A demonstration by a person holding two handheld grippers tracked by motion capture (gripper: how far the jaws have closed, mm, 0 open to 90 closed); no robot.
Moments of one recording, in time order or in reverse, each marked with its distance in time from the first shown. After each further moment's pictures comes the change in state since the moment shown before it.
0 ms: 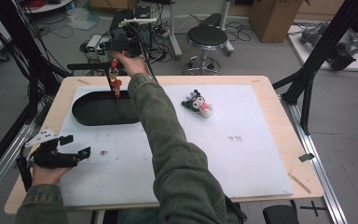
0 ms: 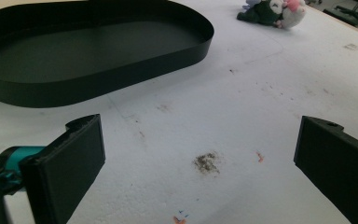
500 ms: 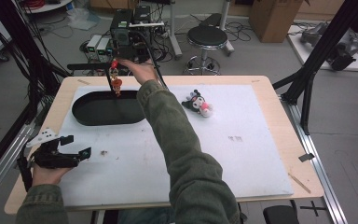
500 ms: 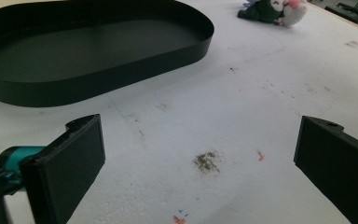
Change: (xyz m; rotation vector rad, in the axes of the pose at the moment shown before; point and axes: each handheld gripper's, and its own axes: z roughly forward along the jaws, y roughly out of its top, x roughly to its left) left arm -0.001 0.000 0.000 0.003 0.002 0.004; right arm 0.003 -0.014 -0.034 -0.024 0.044 -0.103
